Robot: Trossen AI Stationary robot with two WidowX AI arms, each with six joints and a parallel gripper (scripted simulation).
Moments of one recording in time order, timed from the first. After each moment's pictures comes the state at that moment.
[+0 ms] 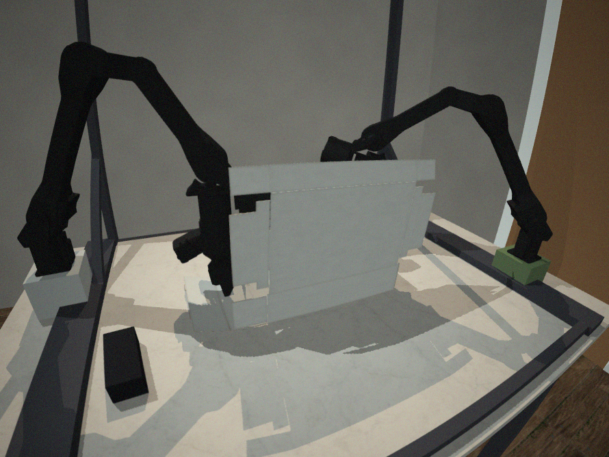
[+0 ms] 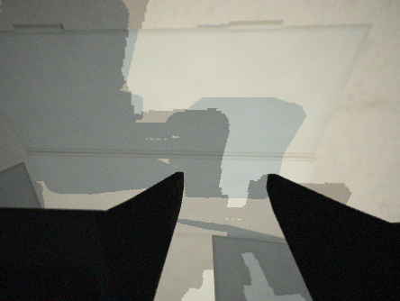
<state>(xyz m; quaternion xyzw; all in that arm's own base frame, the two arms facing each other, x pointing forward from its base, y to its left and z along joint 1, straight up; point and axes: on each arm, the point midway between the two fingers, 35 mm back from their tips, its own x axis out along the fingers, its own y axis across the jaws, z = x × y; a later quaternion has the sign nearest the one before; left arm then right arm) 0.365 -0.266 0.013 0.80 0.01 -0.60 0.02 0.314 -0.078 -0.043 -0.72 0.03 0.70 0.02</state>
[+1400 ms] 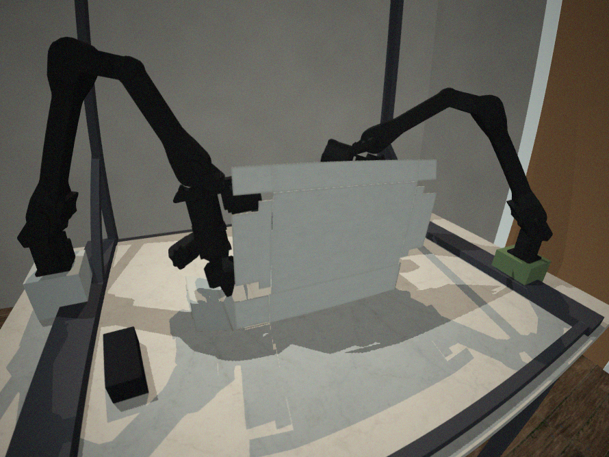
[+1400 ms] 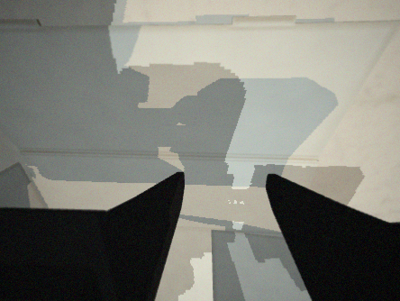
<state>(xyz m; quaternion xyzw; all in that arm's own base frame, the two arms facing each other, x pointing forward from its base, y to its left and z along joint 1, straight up) 0.363 -0.265 0.007 0.79 0.02 -0.61 0.01 0.313 -0.077 -0.045 -0.76 0.03 0.65 0.02</state>
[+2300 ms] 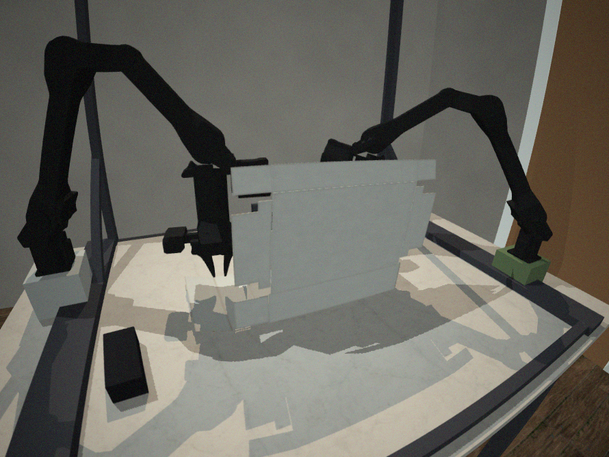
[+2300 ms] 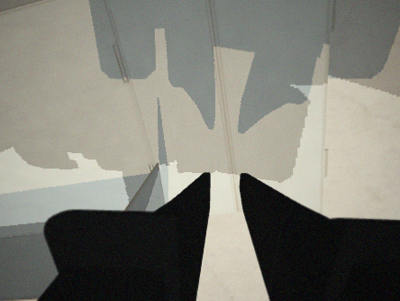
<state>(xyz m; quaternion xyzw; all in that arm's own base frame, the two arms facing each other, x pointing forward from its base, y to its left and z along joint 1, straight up) 0.365 -0.265 0.008 0.79 0.02 -0.61 0.02 0.308 -0.079 -0.011 -0.56 -0.43 0.56 -0.44</state>
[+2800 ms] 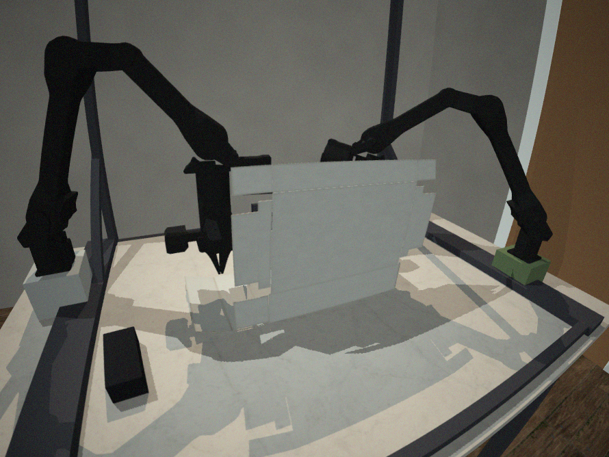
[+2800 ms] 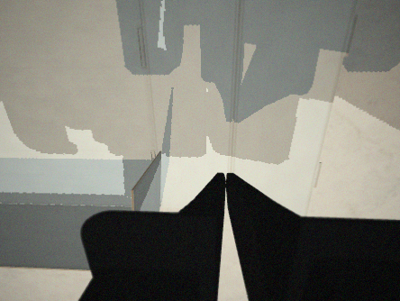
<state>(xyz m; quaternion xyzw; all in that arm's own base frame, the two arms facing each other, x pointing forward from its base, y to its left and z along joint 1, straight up) 0.365 -0.265 0.008 0.79 0.02 -0.61 0.02 0.310 -0.080 -0.005 -0.52 -0.48 0.52 -0.48</state>
